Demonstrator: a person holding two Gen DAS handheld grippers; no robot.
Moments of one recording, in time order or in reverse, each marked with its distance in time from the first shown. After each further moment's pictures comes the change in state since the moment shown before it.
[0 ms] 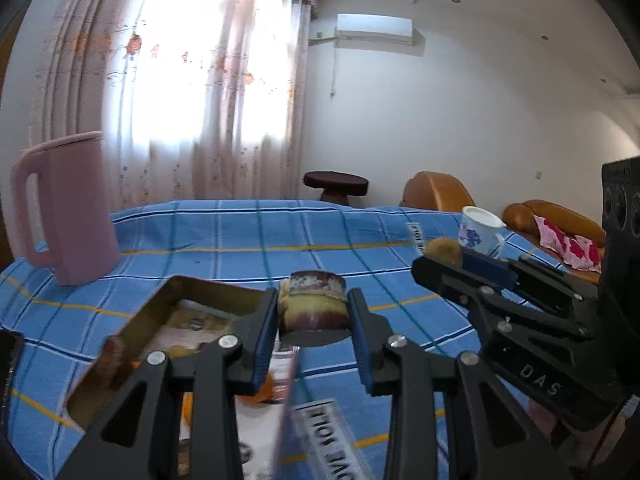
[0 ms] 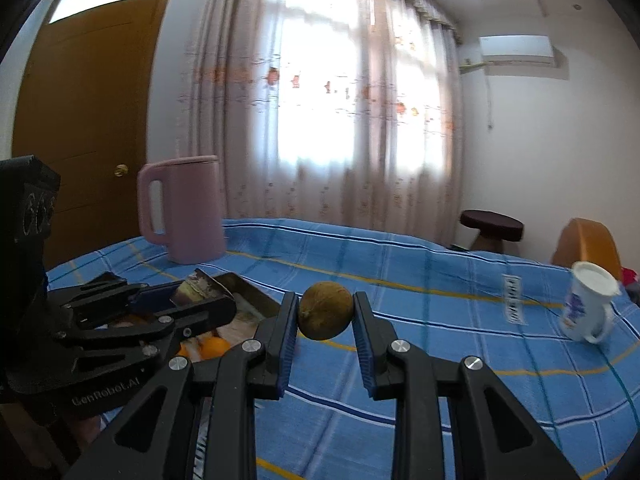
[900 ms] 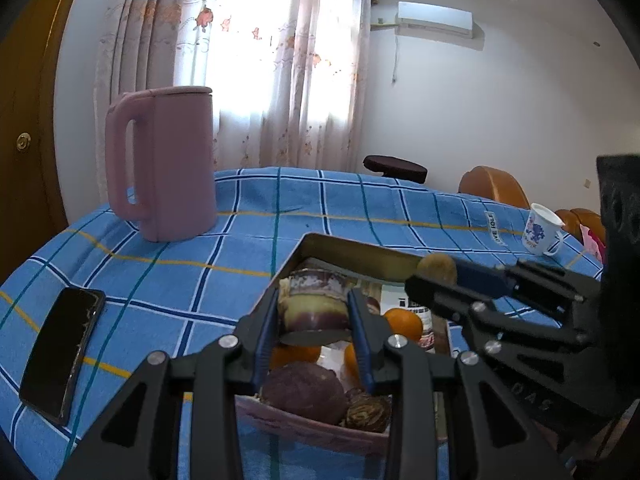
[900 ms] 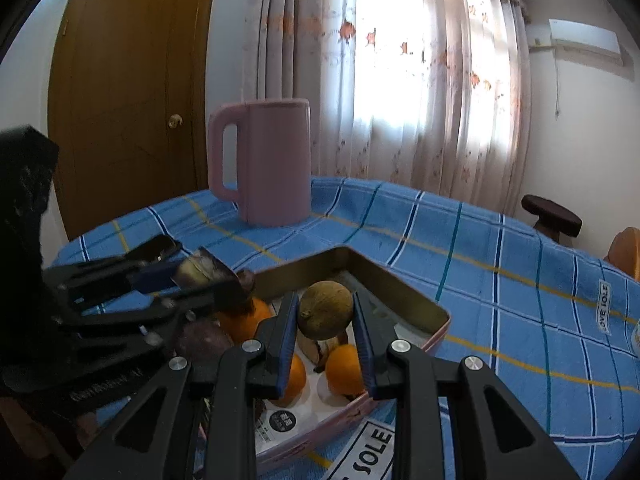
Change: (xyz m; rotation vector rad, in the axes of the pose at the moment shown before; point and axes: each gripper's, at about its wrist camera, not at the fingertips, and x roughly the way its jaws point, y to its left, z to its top) left arm -0.031 0.094 -0.025 -0.086 0.071 0.177; right arm 0.070 0.089 -0.005 -0.077 0.177 0.167
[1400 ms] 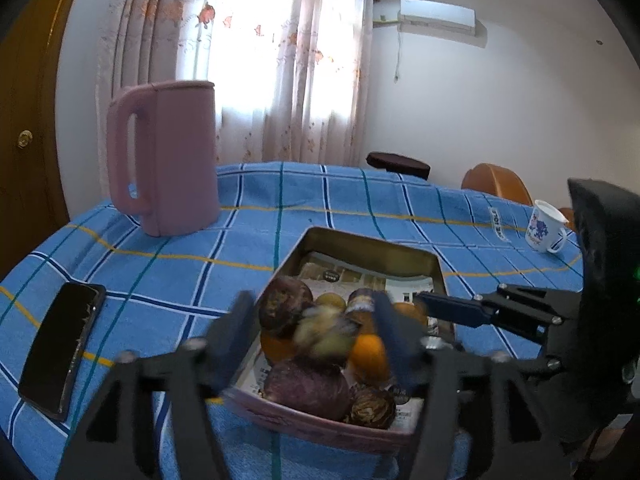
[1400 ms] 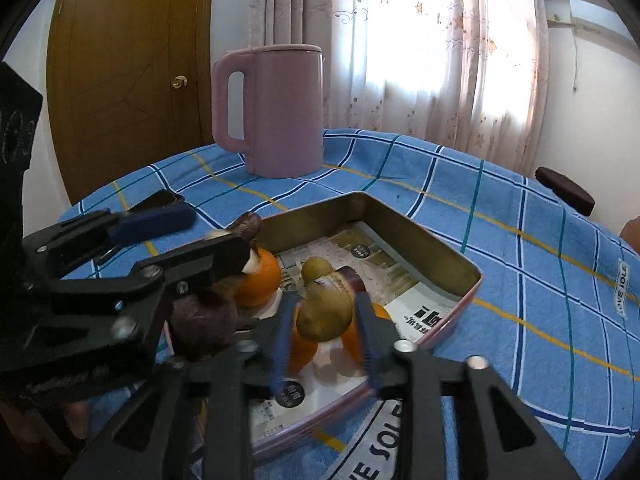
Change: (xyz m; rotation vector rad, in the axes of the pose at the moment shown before) left arm -0.001 0.000 -0.003 -0.001 -0.002 0.011; right arm 0.017 0.005 -0.014 -0.011 0.138 0.052
